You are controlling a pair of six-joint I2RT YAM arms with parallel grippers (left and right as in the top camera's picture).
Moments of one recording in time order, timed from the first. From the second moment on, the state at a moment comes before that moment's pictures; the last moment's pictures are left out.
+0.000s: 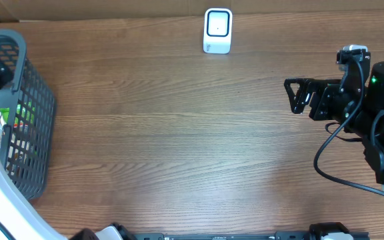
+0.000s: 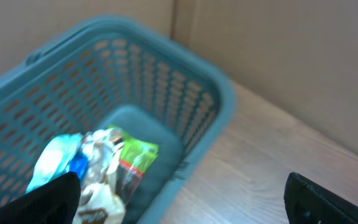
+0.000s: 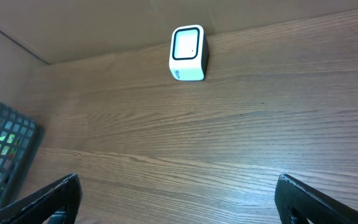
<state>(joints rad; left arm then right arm) 0.61 1.45 1.99 -1.15 0.01 -0.13 0.08 1.10 1.37 -0.91 -0.32 0.24</state>
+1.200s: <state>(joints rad) 0.79 1.87 1.99 -1.18 -0.03 -0.20 0.08 1.10 1.37 -0.91 -0.33 0.25</state>
